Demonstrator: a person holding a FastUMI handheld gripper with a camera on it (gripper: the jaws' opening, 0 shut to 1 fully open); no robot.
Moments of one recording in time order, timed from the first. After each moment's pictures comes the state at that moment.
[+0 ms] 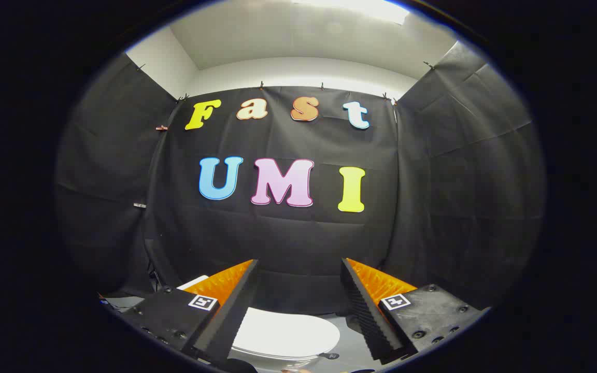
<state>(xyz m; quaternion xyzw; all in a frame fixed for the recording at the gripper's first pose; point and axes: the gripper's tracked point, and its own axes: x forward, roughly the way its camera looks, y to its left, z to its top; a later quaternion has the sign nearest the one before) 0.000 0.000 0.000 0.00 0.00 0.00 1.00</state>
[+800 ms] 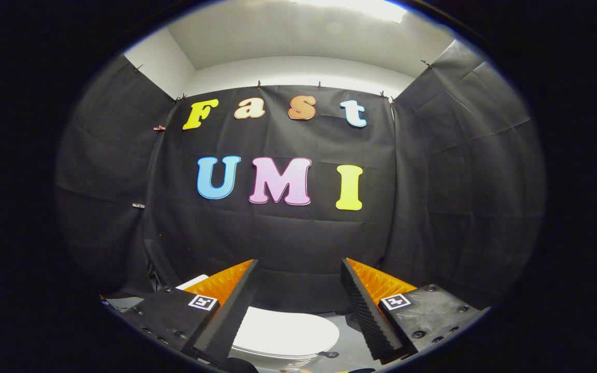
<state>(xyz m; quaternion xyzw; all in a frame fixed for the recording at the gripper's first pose) -0.004 -0.004 -0.003 0.00 0.00 0.00 1.00</state>
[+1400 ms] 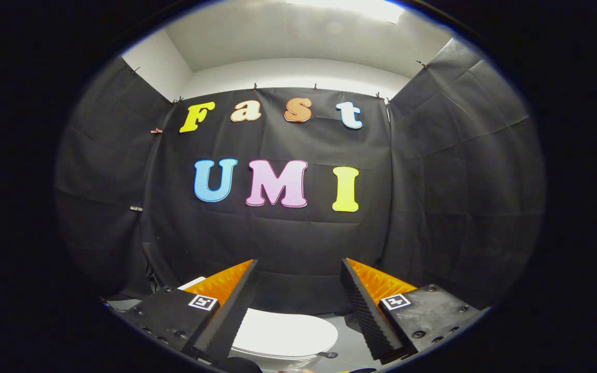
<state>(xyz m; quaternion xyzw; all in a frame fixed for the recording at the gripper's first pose) -0.007 -0.014 0.001 0.01 0.00 -0.01 1.00</state>
